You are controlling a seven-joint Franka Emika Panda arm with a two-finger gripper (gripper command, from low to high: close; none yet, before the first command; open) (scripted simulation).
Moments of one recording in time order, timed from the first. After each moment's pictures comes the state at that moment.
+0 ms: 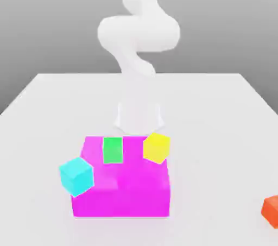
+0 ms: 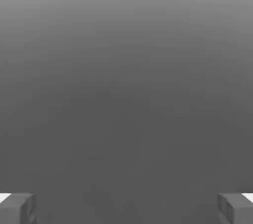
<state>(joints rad) 0.01 -0.71 0.03 -2.30 0.01 2.33 0.82</state>
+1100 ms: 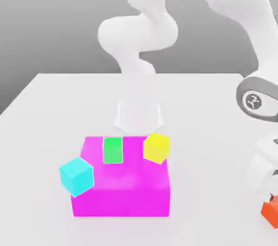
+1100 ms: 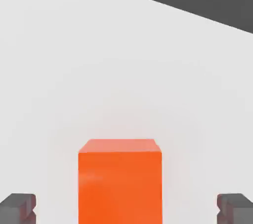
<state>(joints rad) 0.39 0.50 0.24 -2.26 -0.29 2.73 1.32</state>
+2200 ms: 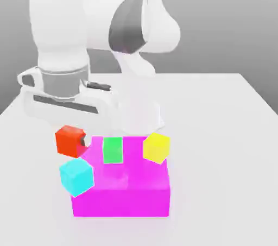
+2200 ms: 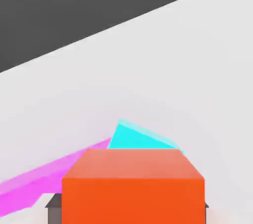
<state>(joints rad) -0.23 -0.09 -0.09 -2.61 -0.01 2.52 0.87</state>
